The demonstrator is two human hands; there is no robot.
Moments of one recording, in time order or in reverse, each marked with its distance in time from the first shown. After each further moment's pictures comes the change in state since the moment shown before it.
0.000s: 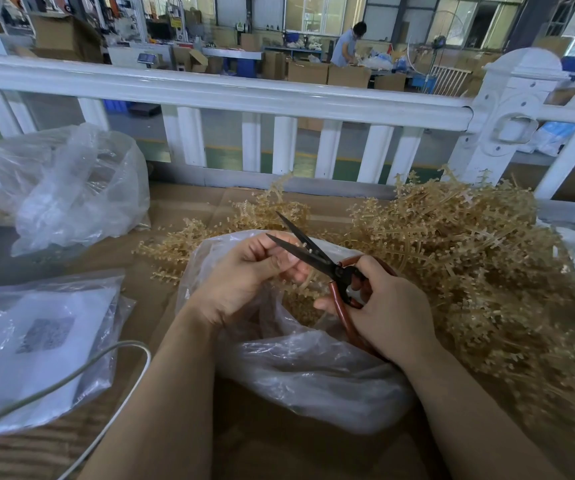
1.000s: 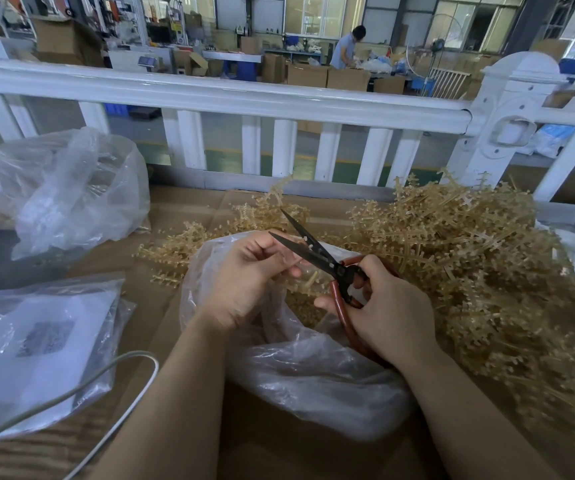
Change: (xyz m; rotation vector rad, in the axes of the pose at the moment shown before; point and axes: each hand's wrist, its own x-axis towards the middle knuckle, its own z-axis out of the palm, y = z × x) left_hand 0.005 -0.009 0.009 -0.043 0.177 0.089; right_hand 0.001 -0.001 0.001 -0.085 0.016 0.046
